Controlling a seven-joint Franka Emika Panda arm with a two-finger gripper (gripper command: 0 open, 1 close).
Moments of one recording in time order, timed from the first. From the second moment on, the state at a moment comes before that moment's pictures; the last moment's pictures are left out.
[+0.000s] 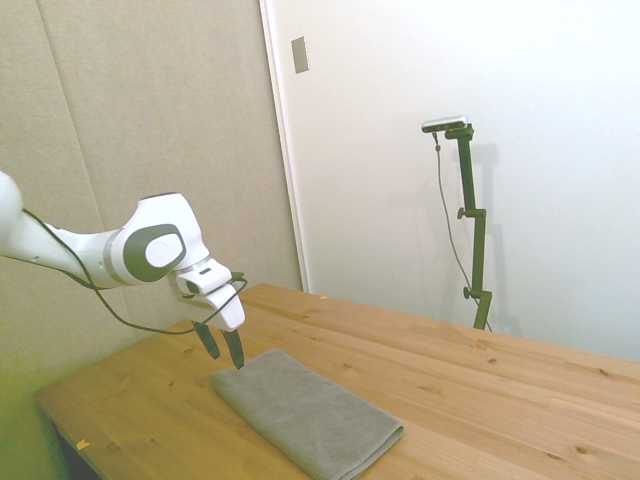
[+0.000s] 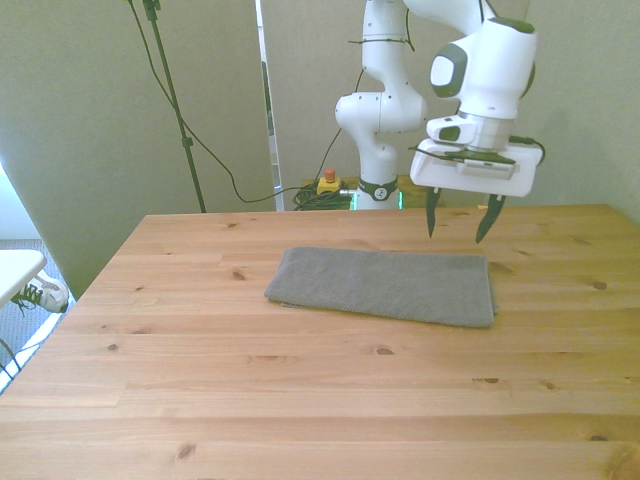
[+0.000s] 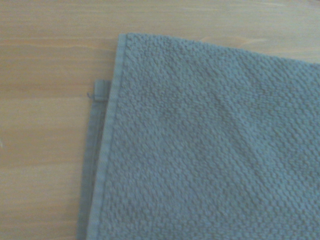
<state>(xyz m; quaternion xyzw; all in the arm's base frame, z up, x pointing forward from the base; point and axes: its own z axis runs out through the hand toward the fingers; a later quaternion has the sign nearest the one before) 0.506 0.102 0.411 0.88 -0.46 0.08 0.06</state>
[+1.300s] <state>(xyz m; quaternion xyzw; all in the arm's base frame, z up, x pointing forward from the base) 0.565 0.221 0.340 0.84 -0.46 0.11 0.28</state>
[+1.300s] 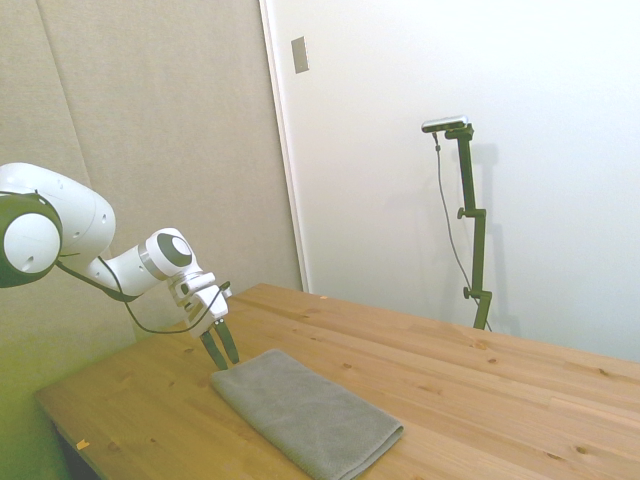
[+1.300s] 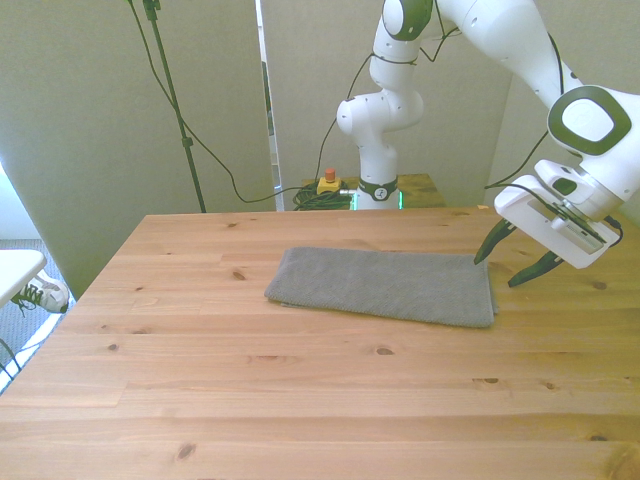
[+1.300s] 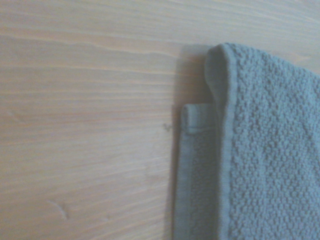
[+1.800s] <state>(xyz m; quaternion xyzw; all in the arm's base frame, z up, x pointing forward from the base) 0.568 0.194 0.338 0.83 -0.46 0.11 0.29</state>
